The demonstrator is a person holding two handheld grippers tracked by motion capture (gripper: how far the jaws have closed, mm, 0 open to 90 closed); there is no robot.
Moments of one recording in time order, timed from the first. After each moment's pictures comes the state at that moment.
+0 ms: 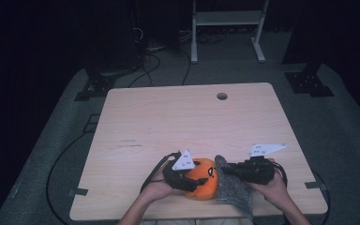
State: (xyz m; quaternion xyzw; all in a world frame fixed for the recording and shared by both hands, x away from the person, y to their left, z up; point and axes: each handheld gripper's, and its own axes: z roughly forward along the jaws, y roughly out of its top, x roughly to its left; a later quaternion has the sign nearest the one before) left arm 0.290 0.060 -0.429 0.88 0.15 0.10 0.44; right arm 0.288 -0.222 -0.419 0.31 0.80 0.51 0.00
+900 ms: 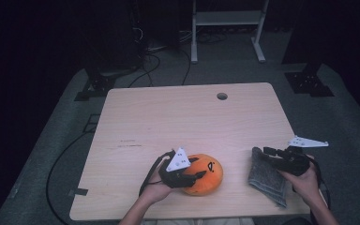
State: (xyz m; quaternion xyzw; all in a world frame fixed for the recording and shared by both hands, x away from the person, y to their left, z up) left arm 0.285 0.069 -0.416 0.85 0.18 0.13 0.48; right arm 0.311 -0.328 -0.439 0.44 0.74 0.50 0.11
